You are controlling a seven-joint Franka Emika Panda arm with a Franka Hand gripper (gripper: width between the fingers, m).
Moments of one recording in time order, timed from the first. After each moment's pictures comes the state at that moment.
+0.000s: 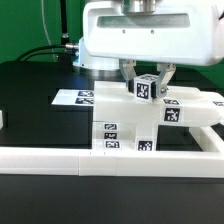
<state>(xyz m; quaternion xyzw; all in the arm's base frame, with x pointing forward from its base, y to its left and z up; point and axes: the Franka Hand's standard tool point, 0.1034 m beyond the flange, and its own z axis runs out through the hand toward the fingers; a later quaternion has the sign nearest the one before) 0.654 0.024 0.110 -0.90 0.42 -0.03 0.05</state>
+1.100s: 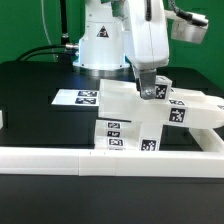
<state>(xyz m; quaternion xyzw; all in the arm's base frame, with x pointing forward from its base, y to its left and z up) 0.649 0.024 0.110 -0.71 0.69 0.02 0.10</state>
